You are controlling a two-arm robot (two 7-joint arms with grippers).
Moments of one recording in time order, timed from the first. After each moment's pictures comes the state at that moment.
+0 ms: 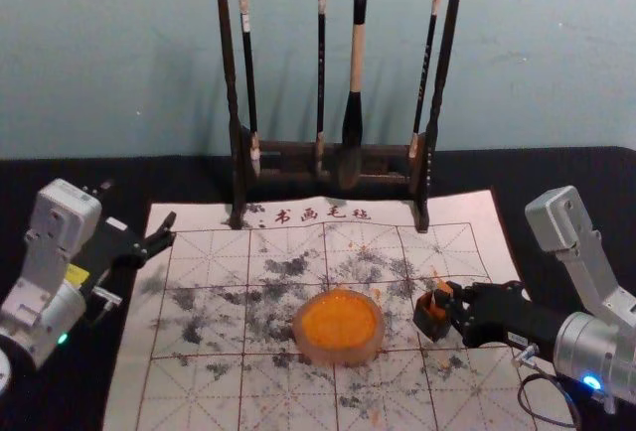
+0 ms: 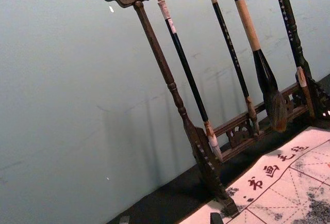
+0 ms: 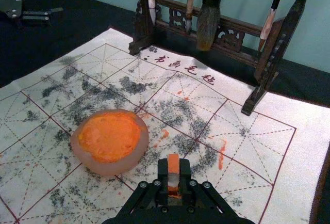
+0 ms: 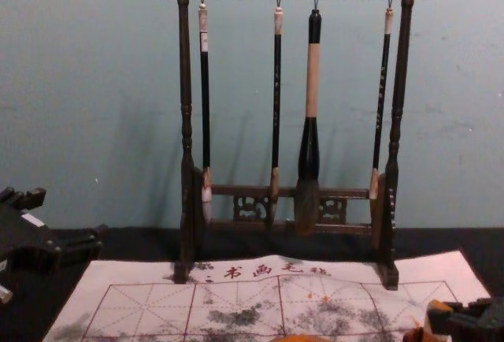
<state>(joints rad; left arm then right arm) -0.20 0.60 0.45 -1.41 -0.25 -0.12 0.03 0.08 0.58 -0.35 -1.69 0.44 0.39 0.34</state>
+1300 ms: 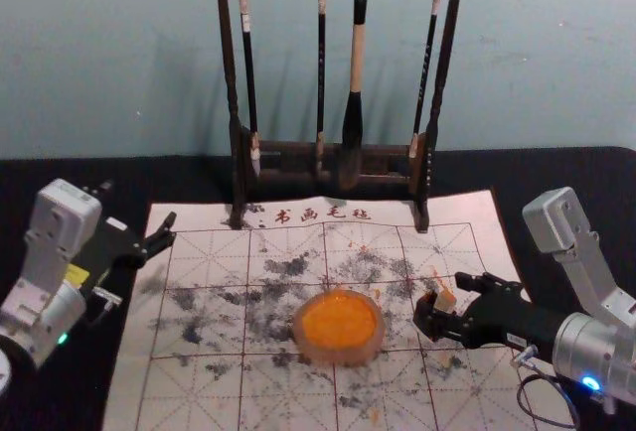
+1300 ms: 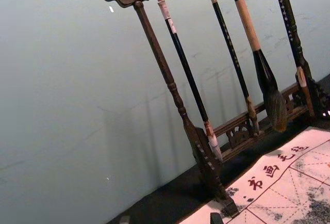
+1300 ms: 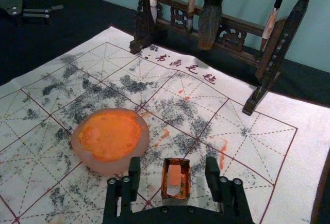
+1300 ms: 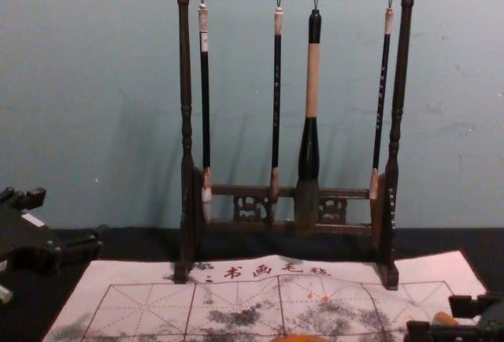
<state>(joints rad) -0.20 0.60 0.45 -1.41 -0.25 -0.12 0.03 0.08 0.58 -0.36 -1.69 0.43 0.39 0.34</state>
